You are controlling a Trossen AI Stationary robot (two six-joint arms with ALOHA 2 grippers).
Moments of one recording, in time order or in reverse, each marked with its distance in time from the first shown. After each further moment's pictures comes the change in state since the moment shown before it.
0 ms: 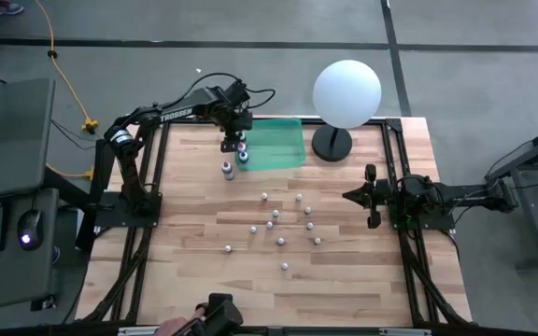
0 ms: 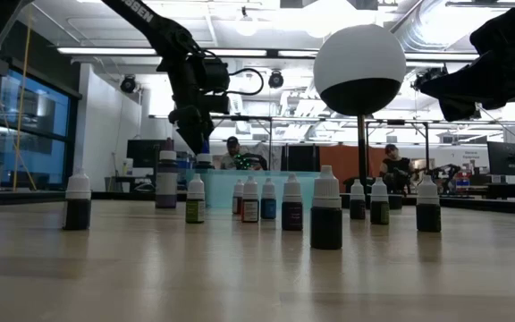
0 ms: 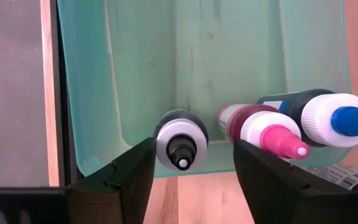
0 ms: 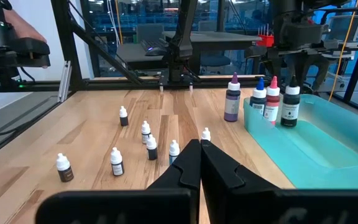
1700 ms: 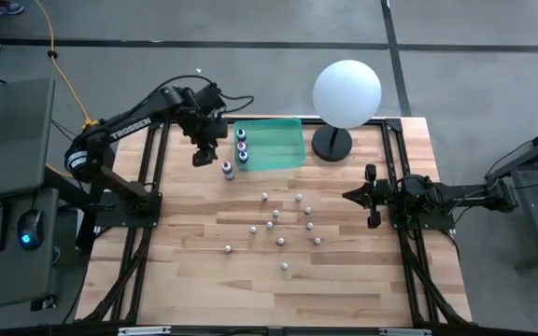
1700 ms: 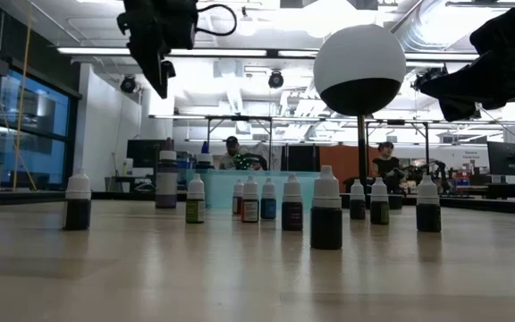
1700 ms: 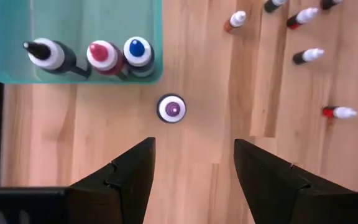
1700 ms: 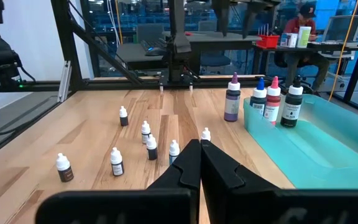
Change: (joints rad) left arm -0.116 -0.367 0.001 -0.436 0.098 -0.254; right arm 0.000 0.000 0.000 0.000 0.000 0.000
